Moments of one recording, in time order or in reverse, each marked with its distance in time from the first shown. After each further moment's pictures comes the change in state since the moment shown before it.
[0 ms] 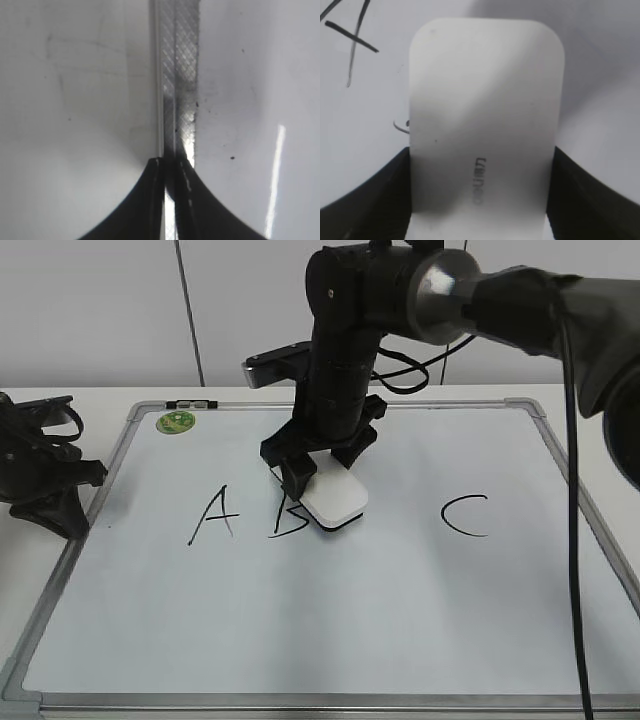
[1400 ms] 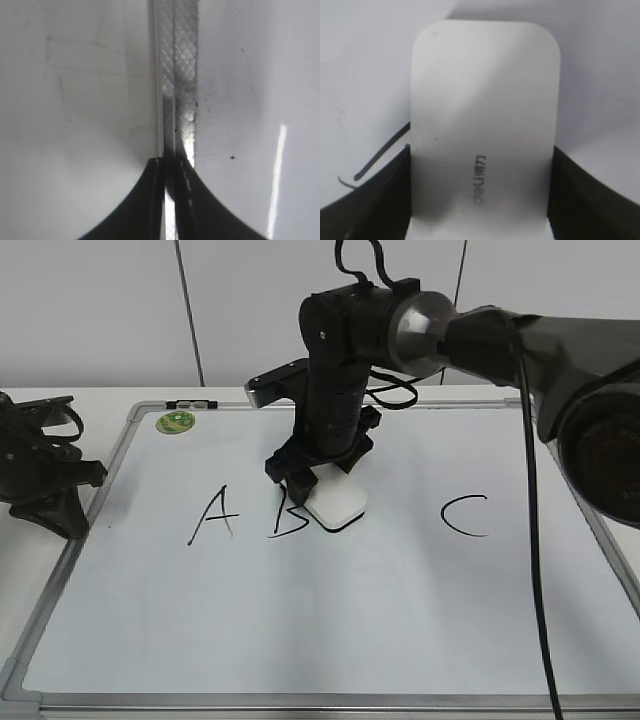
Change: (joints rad) left arm 0.000 0.000 0.000 0.008 0.000 -0.001; right arm 0.000 0.090 -0.031 -0.068 -0.100 0.001
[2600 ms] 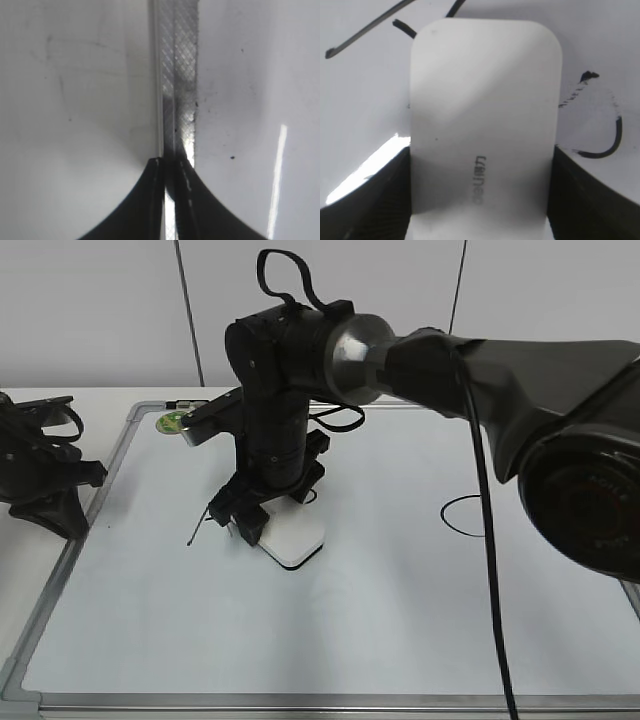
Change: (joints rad) left arm 0.000 0.000 0.000 0.002 0.000 -0.002; right arm 0.142 0.004 -0.004 -0.014 0.061 0.004
